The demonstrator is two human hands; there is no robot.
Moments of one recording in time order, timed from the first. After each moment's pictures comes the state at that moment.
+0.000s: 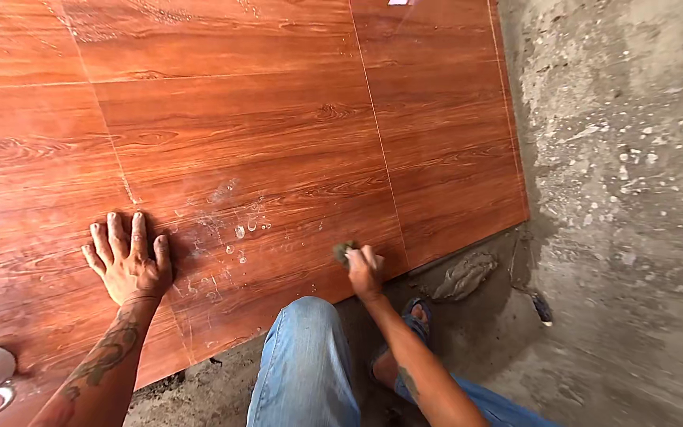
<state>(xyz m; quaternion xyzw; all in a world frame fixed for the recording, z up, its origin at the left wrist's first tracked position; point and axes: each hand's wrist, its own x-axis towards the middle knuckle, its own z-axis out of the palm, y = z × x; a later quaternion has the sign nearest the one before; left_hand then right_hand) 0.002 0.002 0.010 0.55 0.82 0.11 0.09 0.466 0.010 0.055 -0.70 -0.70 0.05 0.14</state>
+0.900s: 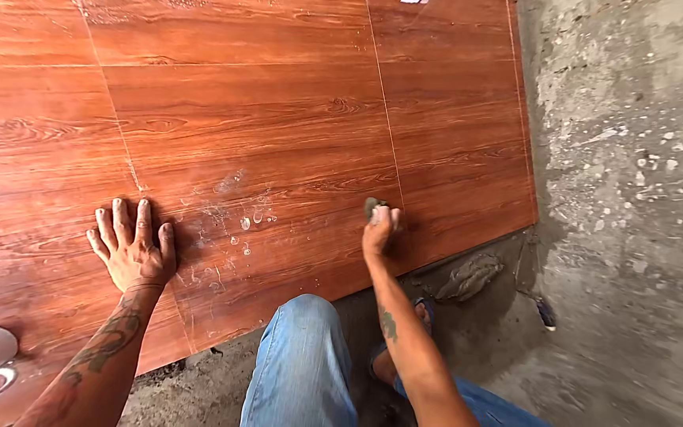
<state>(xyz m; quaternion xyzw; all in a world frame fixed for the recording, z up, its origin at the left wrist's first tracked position) 0.000 0.000 0.007 0.55 0.82 0.11 0.09 0.459 0.077 0.050 -0.78 -0.60 0.01 0.16</state>
